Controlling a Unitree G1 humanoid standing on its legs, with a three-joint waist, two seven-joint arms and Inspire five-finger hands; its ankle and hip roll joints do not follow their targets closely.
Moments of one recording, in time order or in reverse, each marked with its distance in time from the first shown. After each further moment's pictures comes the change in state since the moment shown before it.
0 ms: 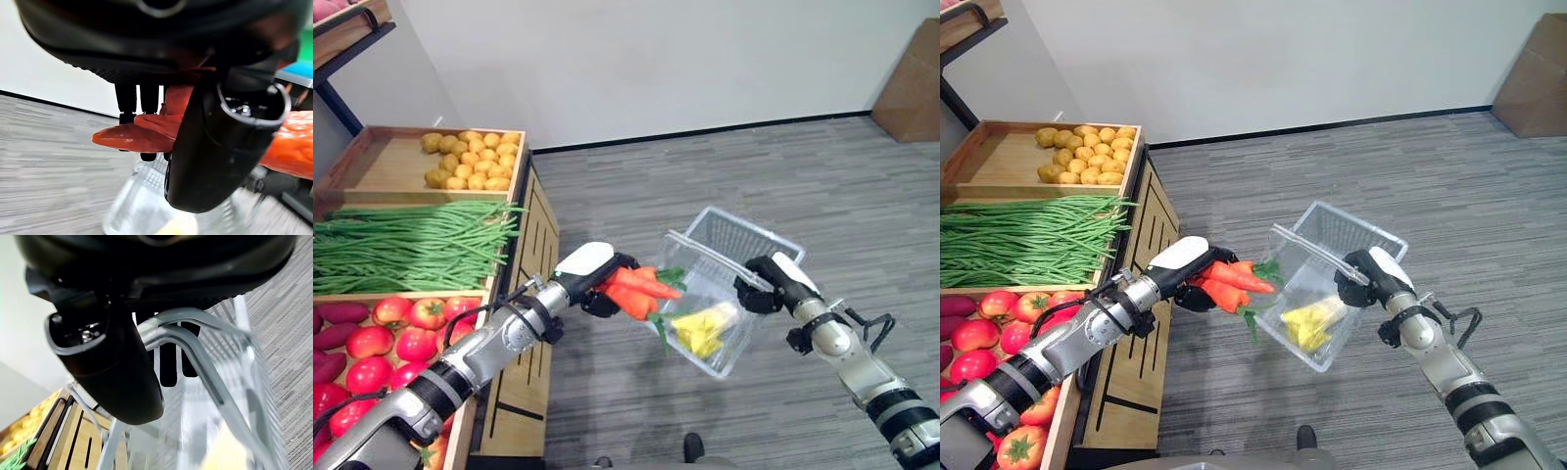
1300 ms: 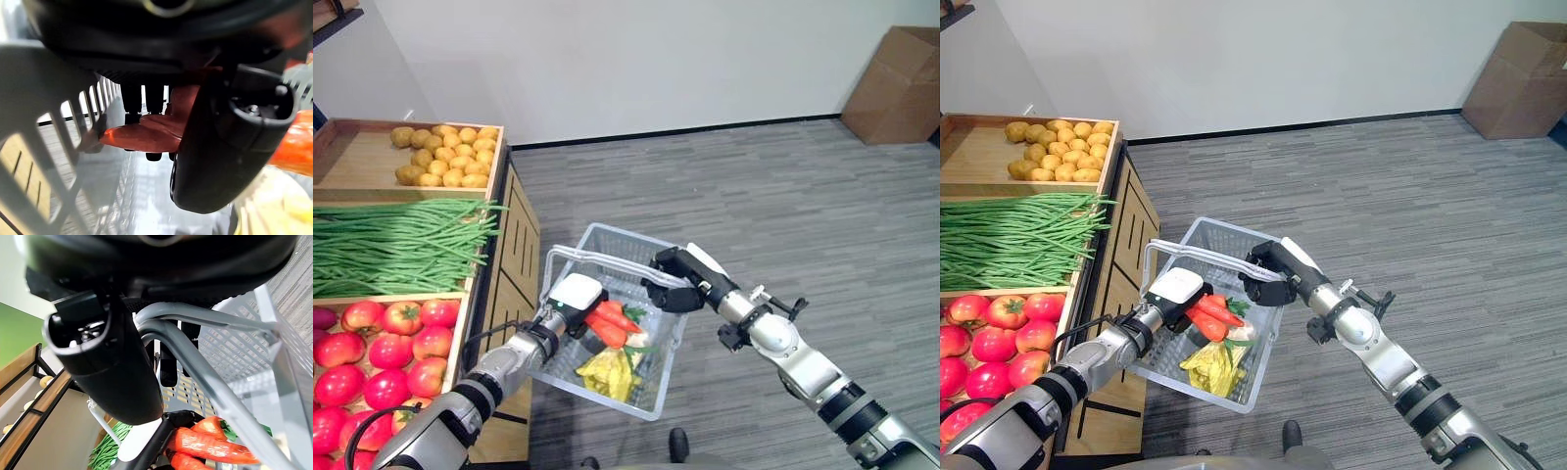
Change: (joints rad) left arm -0.002 -0.227 -0.017 0.470 0.567 0.146 0.237; right arm -0.004 0.121 0.156 -0.399 0.223 0.008 0.118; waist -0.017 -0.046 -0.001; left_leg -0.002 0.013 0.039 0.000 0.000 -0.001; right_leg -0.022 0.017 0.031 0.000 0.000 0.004
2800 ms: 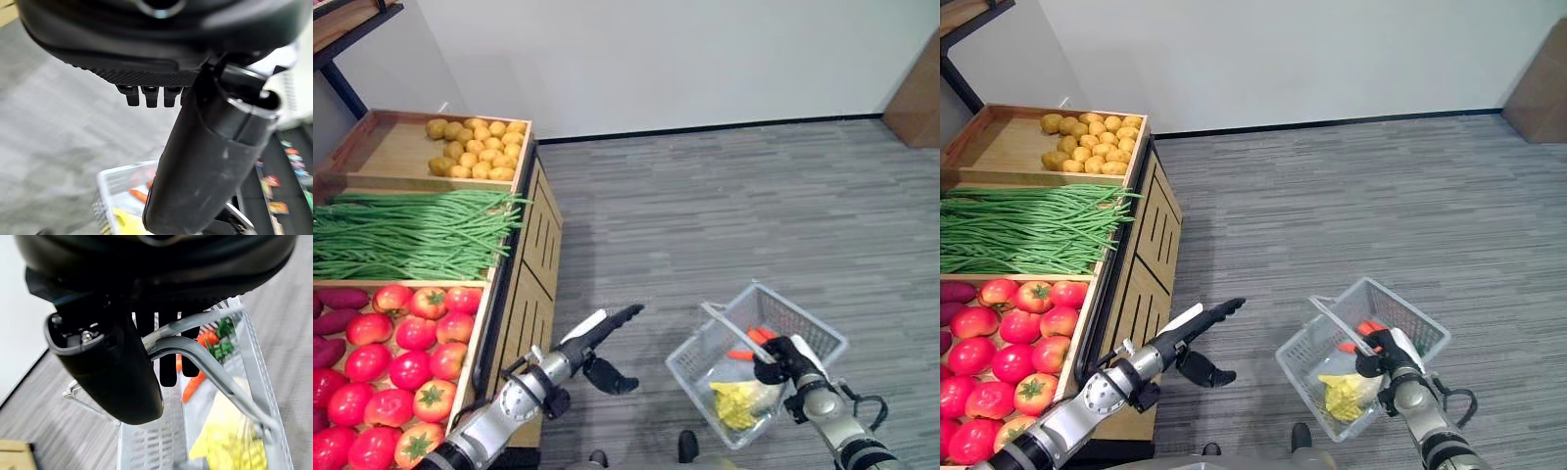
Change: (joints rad) left arm 0.416 0.121 0.084 -0.511 -0.988 -0.046 -0.382; right arm 0.146 0.107 -0.277 0.867 -0.239 0.066 -0.228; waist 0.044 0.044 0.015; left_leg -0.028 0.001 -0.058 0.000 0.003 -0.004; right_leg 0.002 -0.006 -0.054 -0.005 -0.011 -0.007
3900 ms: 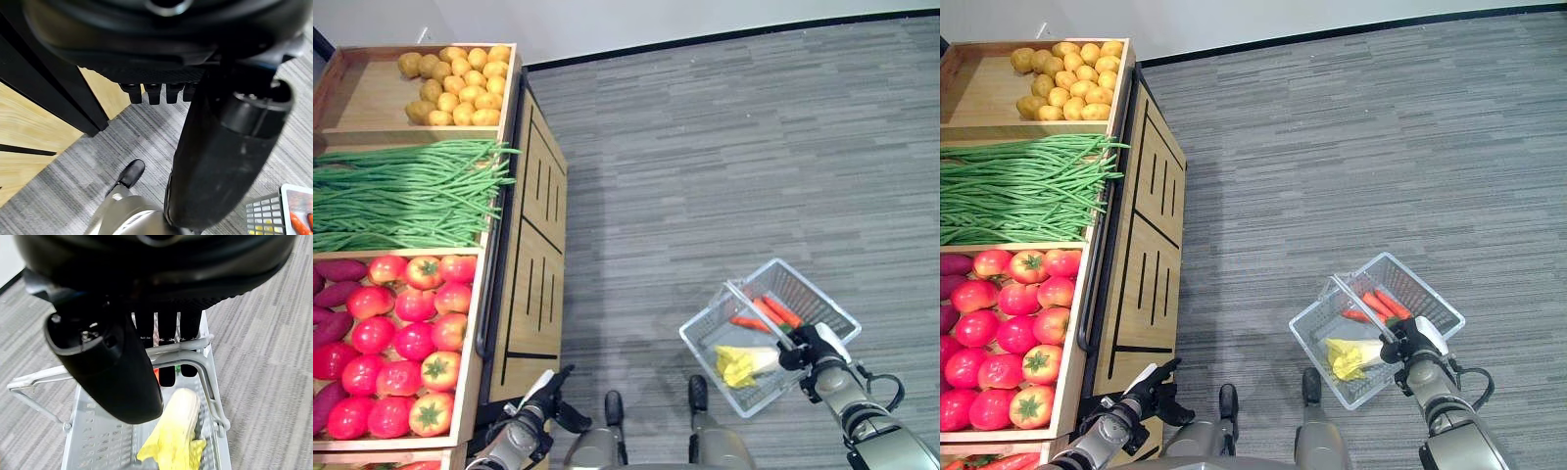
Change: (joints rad) left arm -0.092 -0.339 0.198 0.899 0.292 0.008 0.168; right arm -0.231 -0.007 0.009 0.328 -0.046 -0.022 -0.024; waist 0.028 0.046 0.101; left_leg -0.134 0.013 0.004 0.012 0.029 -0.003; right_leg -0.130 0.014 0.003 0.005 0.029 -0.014
